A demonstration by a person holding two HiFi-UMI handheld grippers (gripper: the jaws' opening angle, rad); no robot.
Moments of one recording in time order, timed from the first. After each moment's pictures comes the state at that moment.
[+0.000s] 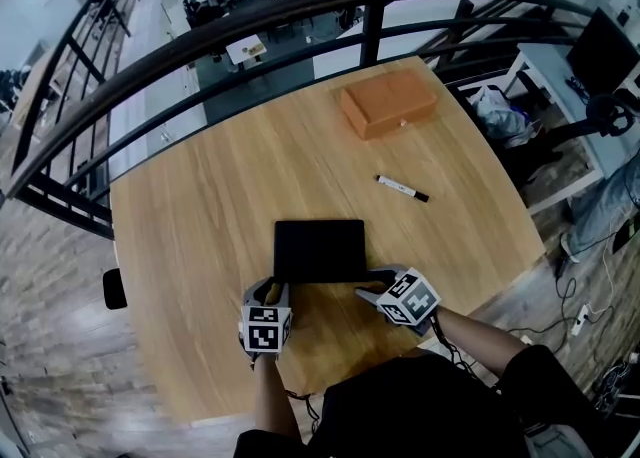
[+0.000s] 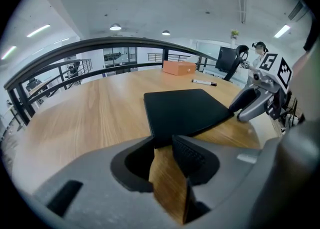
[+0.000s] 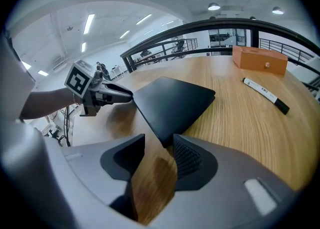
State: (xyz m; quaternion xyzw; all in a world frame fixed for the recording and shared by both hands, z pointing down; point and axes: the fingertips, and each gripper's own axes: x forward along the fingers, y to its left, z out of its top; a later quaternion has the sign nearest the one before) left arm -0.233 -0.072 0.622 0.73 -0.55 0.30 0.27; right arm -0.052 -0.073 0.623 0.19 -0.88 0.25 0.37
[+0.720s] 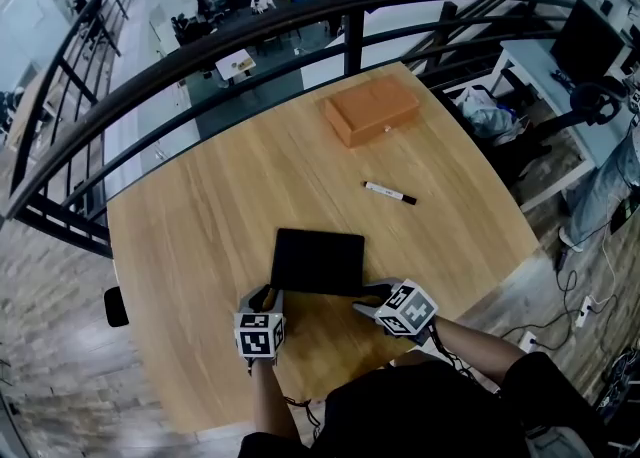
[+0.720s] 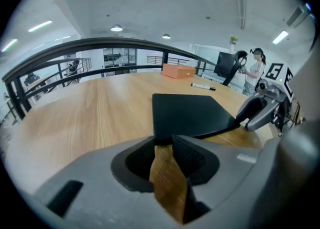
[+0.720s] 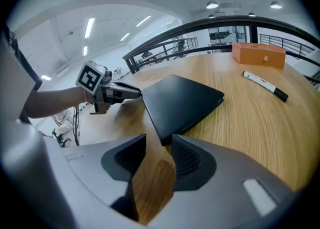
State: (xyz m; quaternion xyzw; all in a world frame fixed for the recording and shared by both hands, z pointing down) left arm -0.231 -0.076 0.619 0.74 -0.55 0.27 0.27; right arm -0.043 -0.048 0.619 0.17 -0.88 0.26 0.36
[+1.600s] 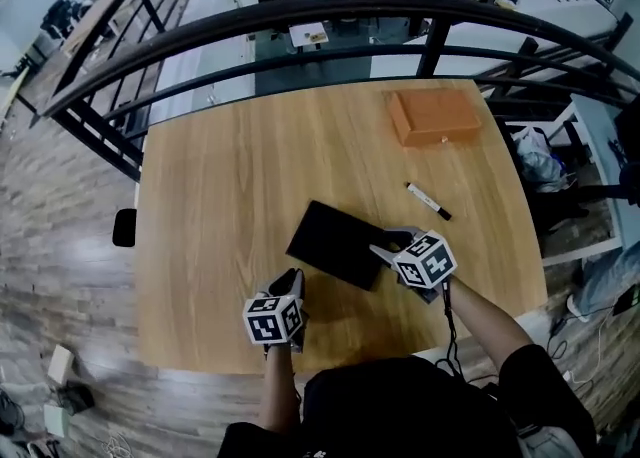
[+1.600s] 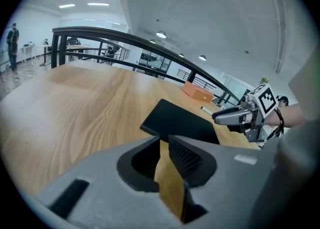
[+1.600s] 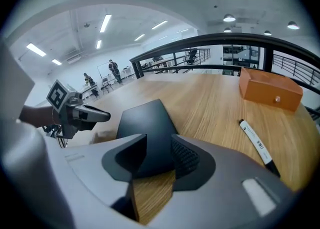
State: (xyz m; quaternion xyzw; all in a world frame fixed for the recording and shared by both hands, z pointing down) left arm -0.208 -0.051 0.604 0.65 -0.65 0.09 0.38; right arm -0.061 -0.166 0.590 0.14 -0.91 0.18 0.34
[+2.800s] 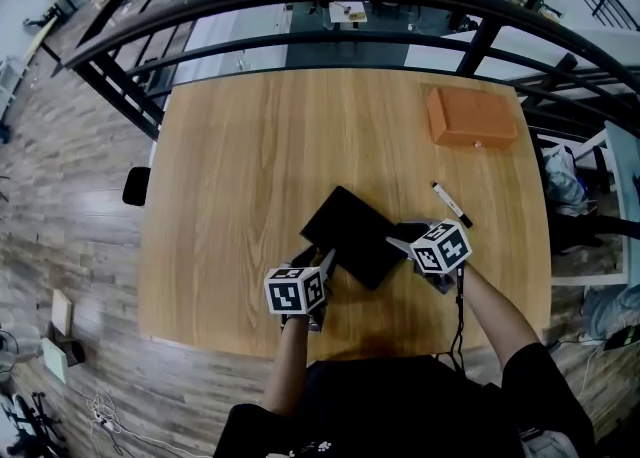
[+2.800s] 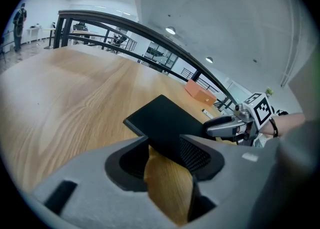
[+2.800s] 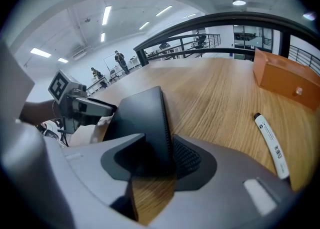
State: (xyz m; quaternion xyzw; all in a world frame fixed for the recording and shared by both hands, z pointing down) left arm -0.190 -0.075 0.615 0.63 -0.64 0.06 0.44; right arm -0.069 -0.173 0.622 0.07 -0.89 0.20 0.40
